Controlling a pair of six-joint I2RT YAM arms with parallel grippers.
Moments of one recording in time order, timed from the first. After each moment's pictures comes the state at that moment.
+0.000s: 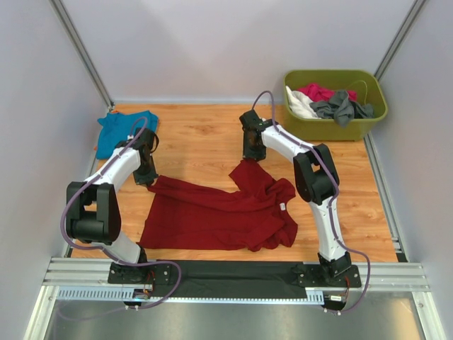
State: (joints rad) left arm -0.08 1.59 1.10 -0.82 -0.24 -0.37; right arm 0.49 2.27 1.85 -0.75 0.15 0.51
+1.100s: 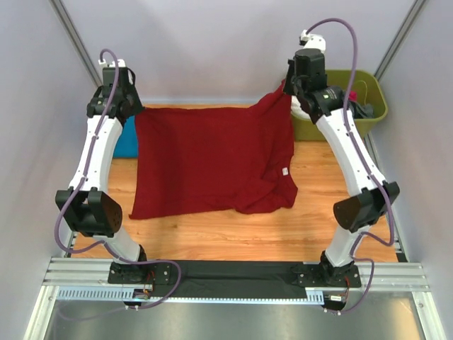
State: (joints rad) left arm -0.02 1.66 1.77 -0.74 -0.20 -0.28; right arm 0.35 1.81 2.09 -0.68 0.35 0.29
